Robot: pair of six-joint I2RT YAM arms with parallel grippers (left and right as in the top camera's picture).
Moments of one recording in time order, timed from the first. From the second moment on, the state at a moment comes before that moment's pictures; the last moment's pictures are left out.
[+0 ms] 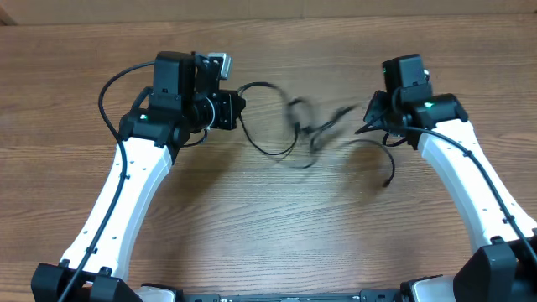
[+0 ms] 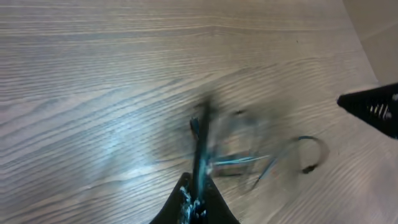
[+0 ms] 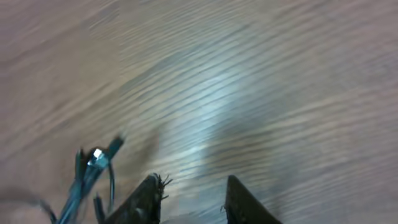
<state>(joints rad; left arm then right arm) -0.21 1.50 1.28 -0.58 0.45 -0.21 0.18 1.58 1.30 -0.82 0.12 0.51</state>
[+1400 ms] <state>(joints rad) -0.29 1.38 1.30 -0.45 0.68 -0.30 0.27 1.58 1.29 -0.59 -0.55 0.17</state>
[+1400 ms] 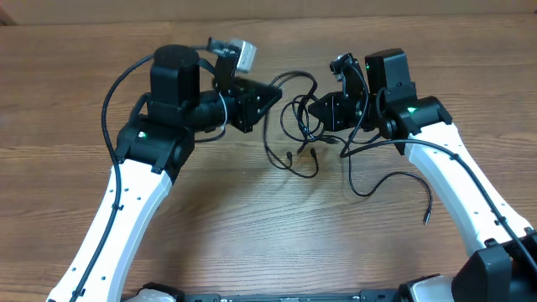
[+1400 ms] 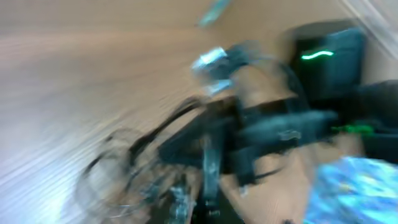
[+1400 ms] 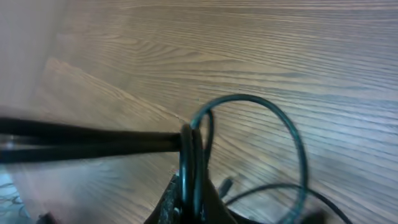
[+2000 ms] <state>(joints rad) -0.29 1.50 1.30 -0.61 0.41 -0.32 0.27 1.58 1.29 -0.50 -1.08 0.11</state>
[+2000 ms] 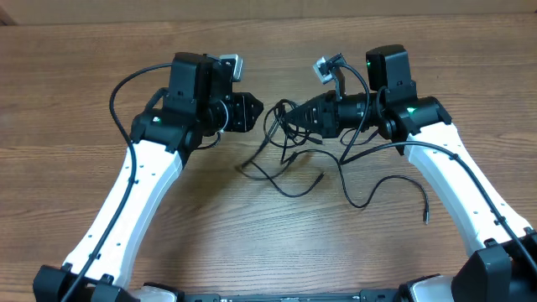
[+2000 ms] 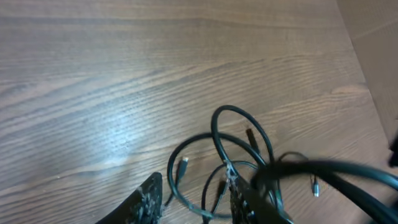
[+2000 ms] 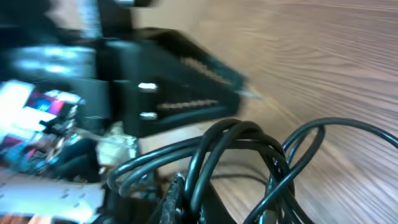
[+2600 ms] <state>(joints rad) -0.29 1.53 1.30 -0.54 0.54 -0.34 0.27 1.58 1.29 -0.37 -1.30 0.12</state>
